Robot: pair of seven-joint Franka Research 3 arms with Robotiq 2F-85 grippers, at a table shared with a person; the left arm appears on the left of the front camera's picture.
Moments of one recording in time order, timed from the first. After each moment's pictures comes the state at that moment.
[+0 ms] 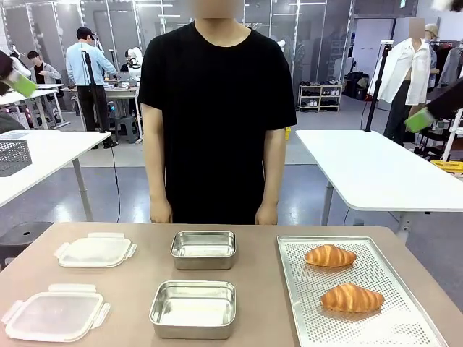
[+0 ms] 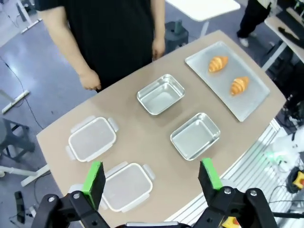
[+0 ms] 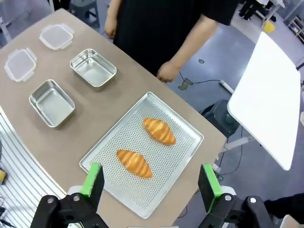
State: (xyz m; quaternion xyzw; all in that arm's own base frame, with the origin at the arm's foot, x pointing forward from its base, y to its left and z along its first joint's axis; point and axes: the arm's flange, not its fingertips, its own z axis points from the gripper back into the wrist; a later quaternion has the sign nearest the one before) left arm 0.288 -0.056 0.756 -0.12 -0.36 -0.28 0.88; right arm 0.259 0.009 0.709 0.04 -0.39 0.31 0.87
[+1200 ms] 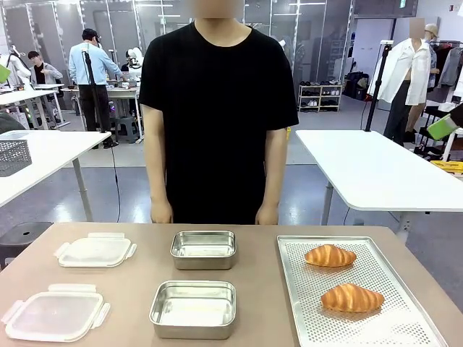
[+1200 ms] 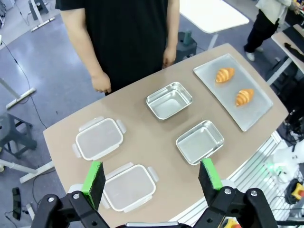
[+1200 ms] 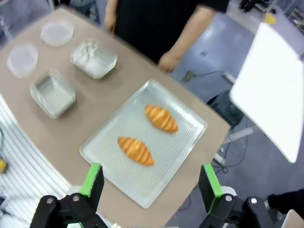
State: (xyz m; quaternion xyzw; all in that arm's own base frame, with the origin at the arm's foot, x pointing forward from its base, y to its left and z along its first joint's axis) left arm 0.278 -0.030 0.765 -0.13 -0.38 -0.25 0.88; right arm 0.263 -0.003 0.694 0.05 -0.35 0.33 0.88
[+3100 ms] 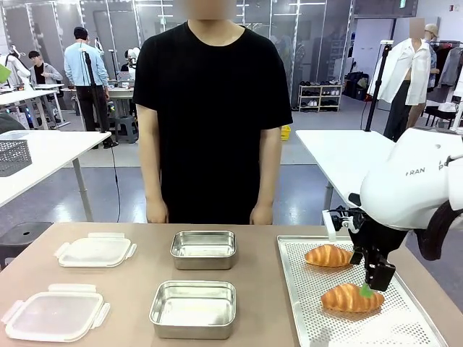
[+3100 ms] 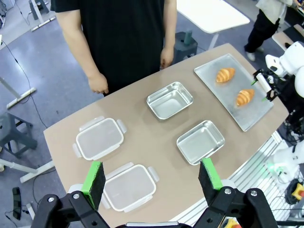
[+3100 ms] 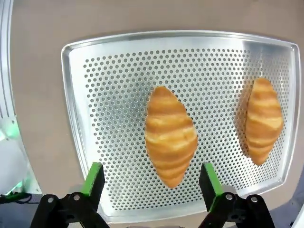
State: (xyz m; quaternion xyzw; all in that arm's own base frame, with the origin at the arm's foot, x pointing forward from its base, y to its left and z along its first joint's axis) left arm 0.278 -0.030 0.765 -0.13 -0.38 -0.25 0.88; right arm 0.402 0.060 0.384 0.03 -0.07 0.65 0.76
